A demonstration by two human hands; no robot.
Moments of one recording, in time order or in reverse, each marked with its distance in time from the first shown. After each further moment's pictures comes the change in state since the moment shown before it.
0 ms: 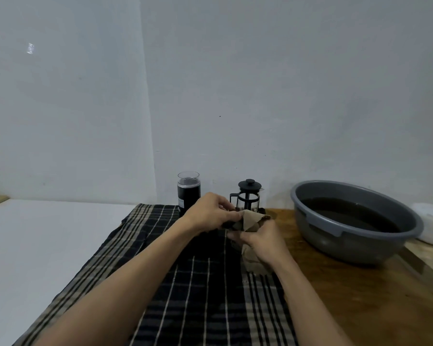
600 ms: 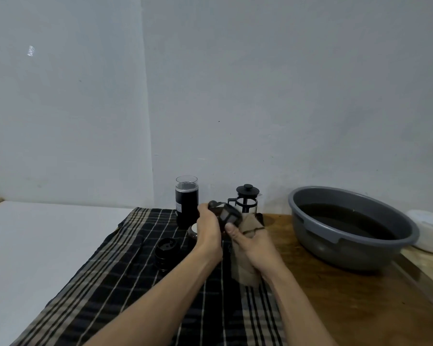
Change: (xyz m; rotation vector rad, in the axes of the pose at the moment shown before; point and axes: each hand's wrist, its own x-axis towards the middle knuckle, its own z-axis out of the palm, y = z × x) left_hand -0.008 0.006 0.049 -1.013 0.463 -0.373; right_hand -0.009 -0.011 0.017 0.091 0.035 0.107
